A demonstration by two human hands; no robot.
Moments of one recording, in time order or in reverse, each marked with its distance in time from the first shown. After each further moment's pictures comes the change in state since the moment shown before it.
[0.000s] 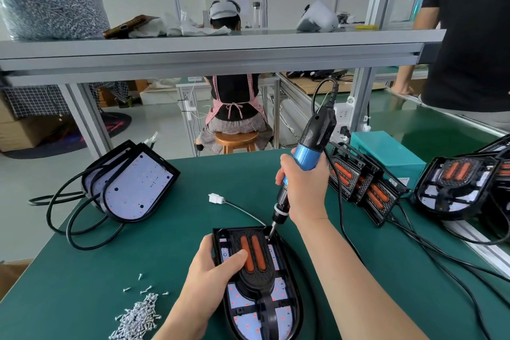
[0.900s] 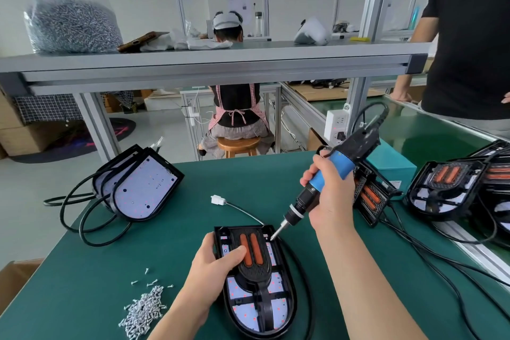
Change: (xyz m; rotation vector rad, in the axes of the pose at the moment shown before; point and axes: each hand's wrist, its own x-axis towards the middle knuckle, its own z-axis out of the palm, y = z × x) left_hand -0.001 0.002 0.000 0.045 0.028 -0.032; right_hand -0.009 -0.037 -0.039 0.351 0.072 0.172
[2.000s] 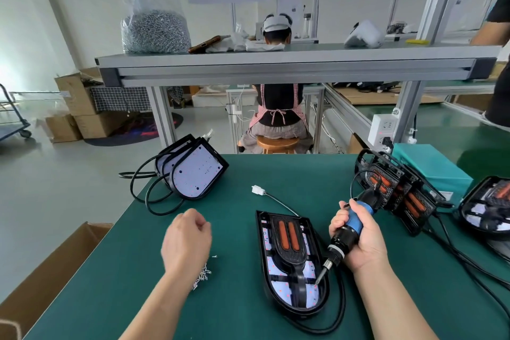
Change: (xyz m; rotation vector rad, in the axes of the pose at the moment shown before) left_hand -0.010 0.021 -0.080 0.854 0.733 0.046; right_hand -0.014 0.052 -0.071 0.334 -0.025 0.655
